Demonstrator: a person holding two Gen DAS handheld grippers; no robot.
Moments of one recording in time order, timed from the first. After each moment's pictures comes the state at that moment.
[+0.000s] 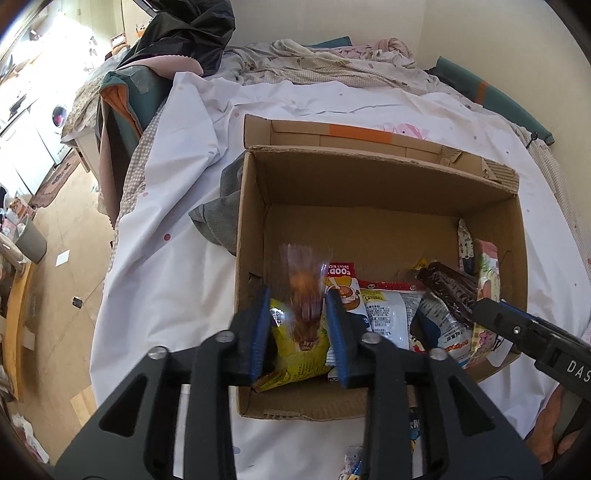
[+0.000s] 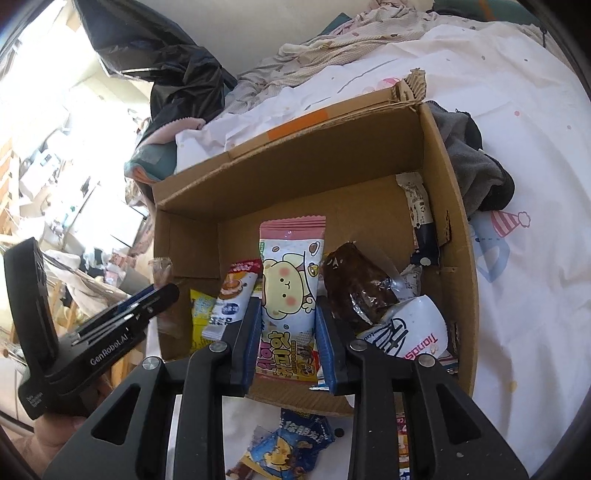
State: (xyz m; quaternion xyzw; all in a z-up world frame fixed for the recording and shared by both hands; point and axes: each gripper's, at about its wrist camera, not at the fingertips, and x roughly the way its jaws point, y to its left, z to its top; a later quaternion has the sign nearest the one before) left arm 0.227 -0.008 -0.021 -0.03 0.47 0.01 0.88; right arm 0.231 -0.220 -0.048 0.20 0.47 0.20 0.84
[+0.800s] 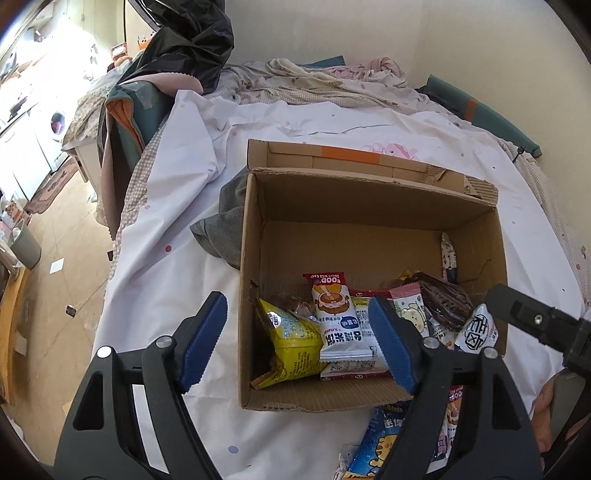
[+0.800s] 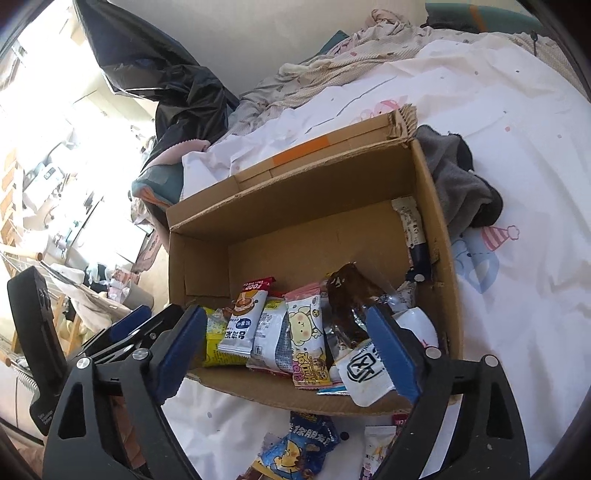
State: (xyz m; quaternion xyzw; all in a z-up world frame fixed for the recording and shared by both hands) left arm 0.207 -0.002 -0.004 -0.04 0.43 -0.01 0.90; right arm 0.219 -0.229 -0.026 0.20 0.44 0.18 0.86
